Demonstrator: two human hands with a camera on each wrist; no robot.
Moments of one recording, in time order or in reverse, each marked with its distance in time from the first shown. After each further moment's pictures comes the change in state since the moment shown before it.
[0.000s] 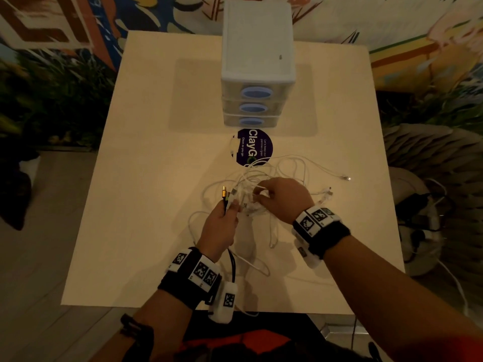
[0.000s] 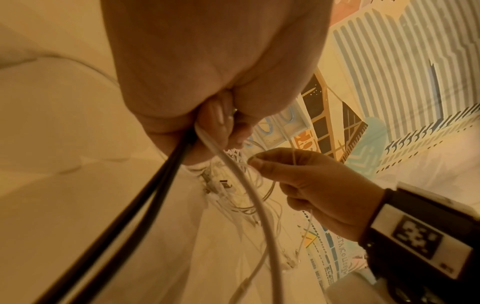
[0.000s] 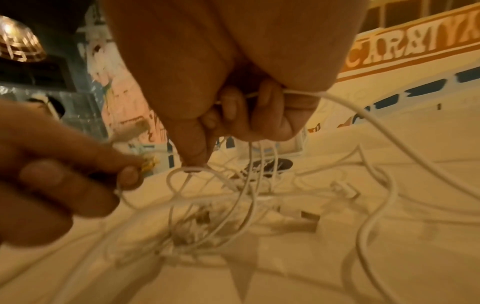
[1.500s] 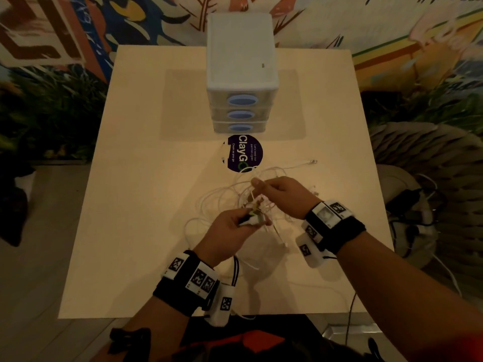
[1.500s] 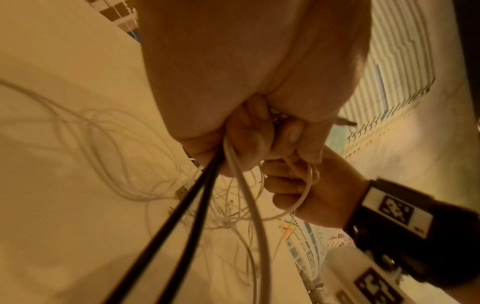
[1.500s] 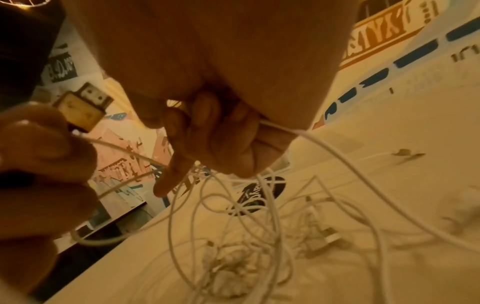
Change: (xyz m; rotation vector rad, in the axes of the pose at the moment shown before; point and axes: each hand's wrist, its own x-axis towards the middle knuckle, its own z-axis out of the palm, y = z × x) left_hand -0.029 0.030 0.013 0.123 -0.376 0.305; right_hand -0.016 0.002 -0.042 0.480 -0.100 0.022
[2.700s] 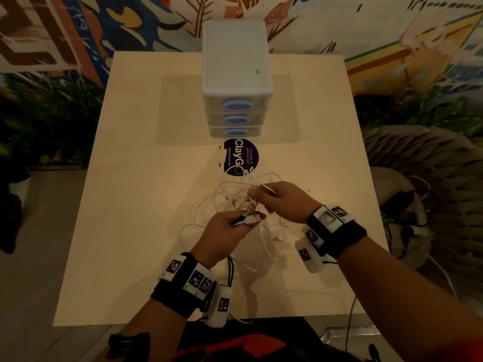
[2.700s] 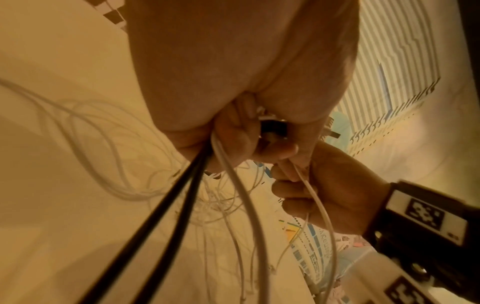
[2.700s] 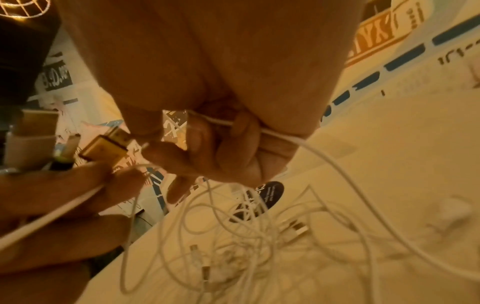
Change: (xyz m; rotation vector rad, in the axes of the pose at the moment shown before) left_hand 0.004 0.001 -0.001 0.026 0.083 -0.021; right_hand -0.008 0.000 -0.005 -0.066 -0.023 0.024
